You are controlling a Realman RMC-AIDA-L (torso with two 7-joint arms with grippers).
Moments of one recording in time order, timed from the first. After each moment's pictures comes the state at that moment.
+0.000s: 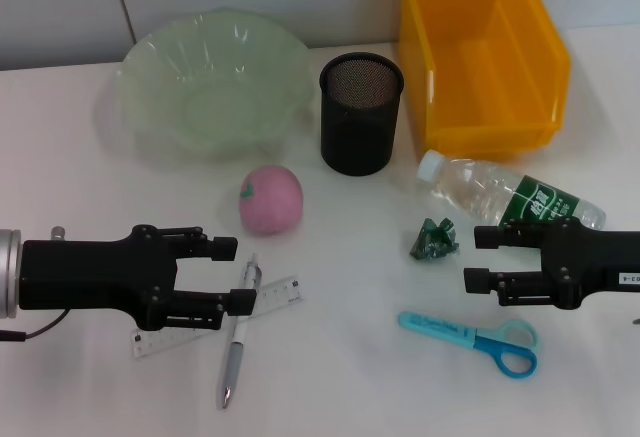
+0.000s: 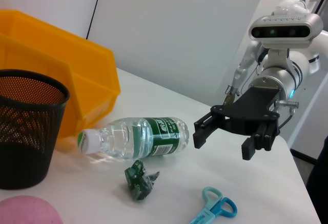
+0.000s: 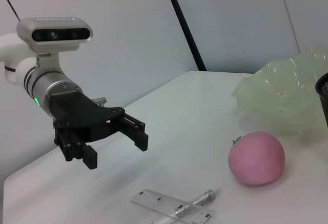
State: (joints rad) left arm -0.54 -1.96 1.08 0.58 1.78 1.64 -1.47; right arm 0.44 2.02 -0.51 -0.62 -2.14 -1.74 1.39
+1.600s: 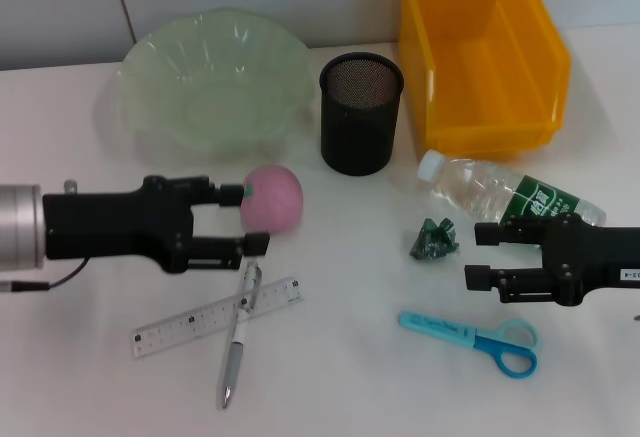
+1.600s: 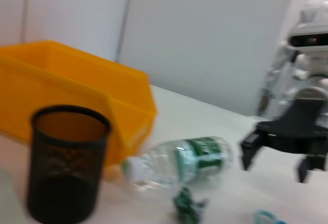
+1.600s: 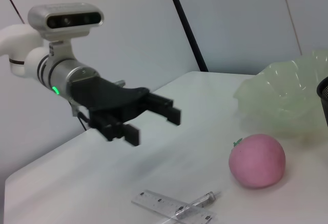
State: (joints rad) left arm -0.56 -2.00 1.05 0.65 1.78 1.53 -1.47; right arm 0.44 2.02 -0.51 -0.62 -2.14 -1.75 1.39
